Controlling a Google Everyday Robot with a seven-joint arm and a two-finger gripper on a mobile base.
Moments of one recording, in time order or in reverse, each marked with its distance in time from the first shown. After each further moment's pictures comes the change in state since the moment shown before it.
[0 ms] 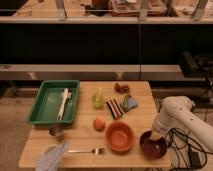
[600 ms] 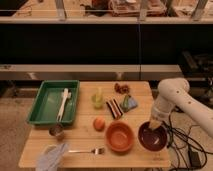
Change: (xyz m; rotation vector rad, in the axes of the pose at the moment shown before) arm -0.057 0.001 -0.086 -0.028 0.078 0.042
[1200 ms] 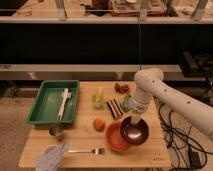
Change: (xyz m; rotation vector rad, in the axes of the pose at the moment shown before) arm -0.092 0.021 0.000 -0.059 0.032 -0.061
